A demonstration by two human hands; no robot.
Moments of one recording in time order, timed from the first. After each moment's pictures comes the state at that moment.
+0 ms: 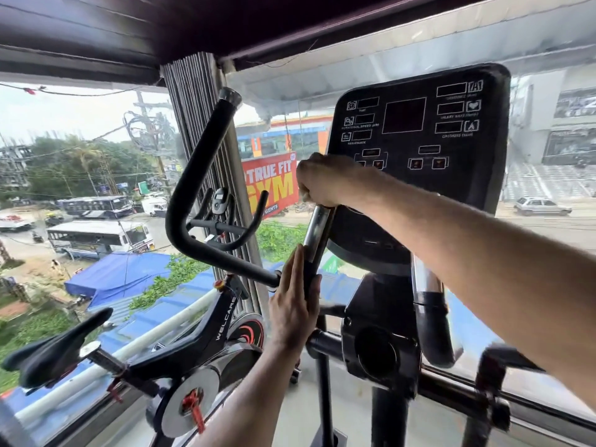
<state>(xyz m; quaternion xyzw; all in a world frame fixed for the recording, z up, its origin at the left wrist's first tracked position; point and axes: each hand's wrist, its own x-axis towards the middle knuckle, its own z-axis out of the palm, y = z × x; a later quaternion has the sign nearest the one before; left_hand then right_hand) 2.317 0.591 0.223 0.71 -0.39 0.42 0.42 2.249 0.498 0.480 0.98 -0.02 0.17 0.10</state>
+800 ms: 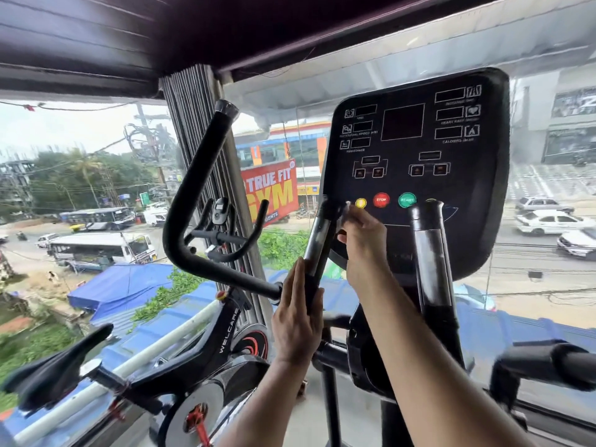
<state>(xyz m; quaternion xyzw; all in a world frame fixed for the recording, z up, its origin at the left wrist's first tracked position) 2.317 0.589 0.223 0.68 -0.40 0.41 0.46 2.274 0.472 0.357 0.51 -0.14 0.44 -0.73</state>
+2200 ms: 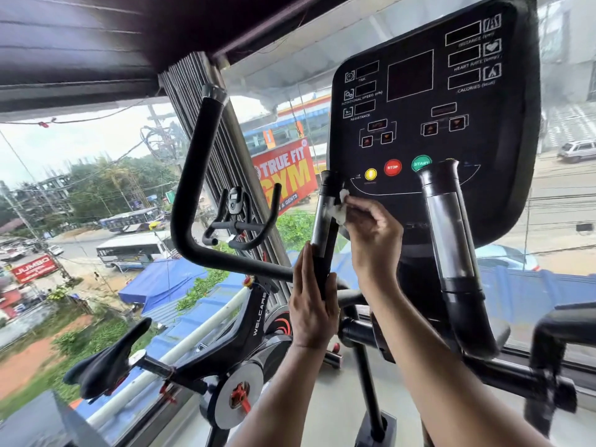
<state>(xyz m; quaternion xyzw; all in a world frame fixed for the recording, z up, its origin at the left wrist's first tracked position) 2.319 0.590 0.216 0.68 -0.41 0.37 0.48 2.265 0.489 0.307 0.50 -0.03 0.55 -0.67</state>
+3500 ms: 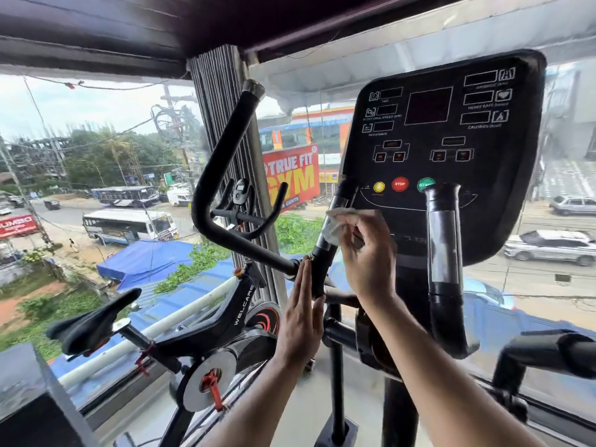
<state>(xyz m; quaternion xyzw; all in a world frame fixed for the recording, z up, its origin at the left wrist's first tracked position) 2.301 0.631 0.183 0.74 -0.43 0.26 0.46 2.227 0.508 0.306 0.72 0.04 0.62 -0.31</state>
